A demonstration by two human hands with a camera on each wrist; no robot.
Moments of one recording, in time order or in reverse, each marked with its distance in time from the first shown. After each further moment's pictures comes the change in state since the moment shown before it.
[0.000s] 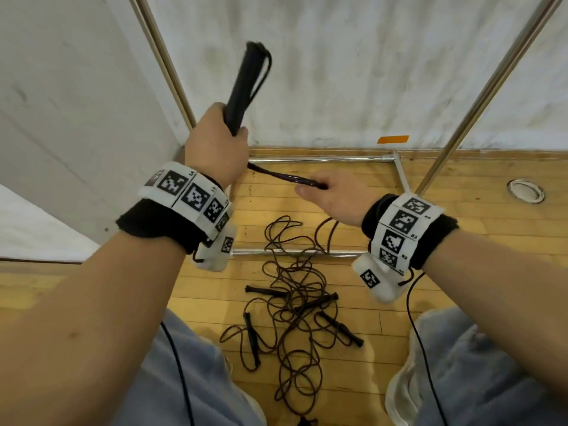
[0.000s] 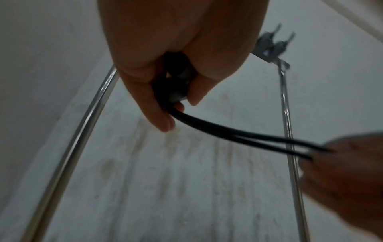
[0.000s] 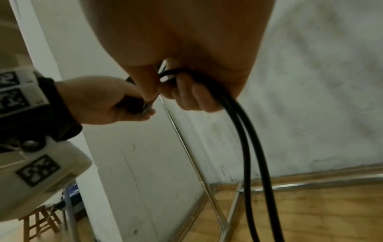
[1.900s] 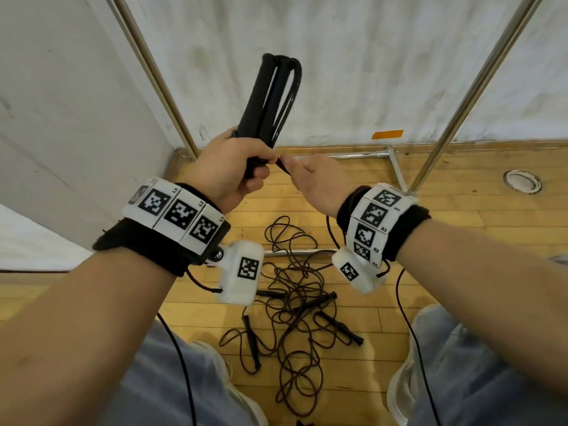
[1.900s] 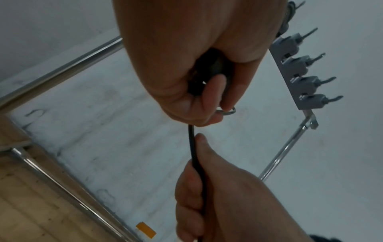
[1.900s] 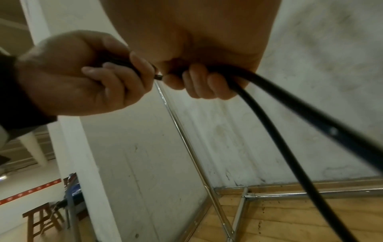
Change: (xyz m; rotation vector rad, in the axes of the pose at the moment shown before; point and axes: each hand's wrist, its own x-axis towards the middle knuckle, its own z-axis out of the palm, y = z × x) left_hand -0.029 0.027 -0.001 -0.903 -0.540 -0.327; right_hand 0.017 -0.016 0.002 0.014 0.166 0.056
